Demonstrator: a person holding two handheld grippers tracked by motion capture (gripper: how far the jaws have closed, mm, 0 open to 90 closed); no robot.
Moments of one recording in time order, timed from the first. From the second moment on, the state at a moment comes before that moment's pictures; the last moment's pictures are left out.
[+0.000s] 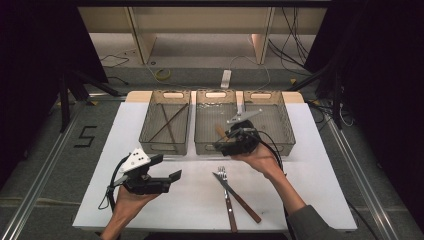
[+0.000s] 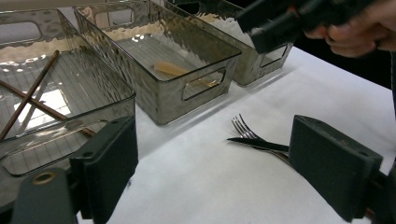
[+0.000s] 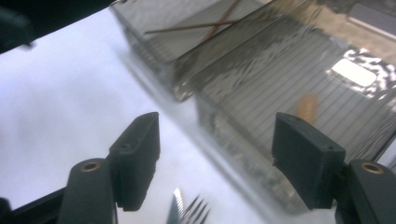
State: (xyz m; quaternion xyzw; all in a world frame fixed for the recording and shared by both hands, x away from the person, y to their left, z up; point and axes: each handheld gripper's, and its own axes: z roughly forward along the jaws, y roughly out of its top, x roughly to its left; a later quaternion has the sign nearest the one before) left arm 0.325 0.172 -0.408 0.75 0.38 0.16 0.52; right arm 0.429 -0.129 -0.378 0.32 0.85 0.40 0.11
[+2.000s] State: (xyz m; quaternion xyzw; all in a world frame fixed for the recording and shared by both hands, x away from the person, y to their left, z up) left arm 0.325 0.170 -0.410 0.75 0.37 0.16 0.52; right arm 0.313 -0.140 -0.441 0.21 0.92 0.34 0.03
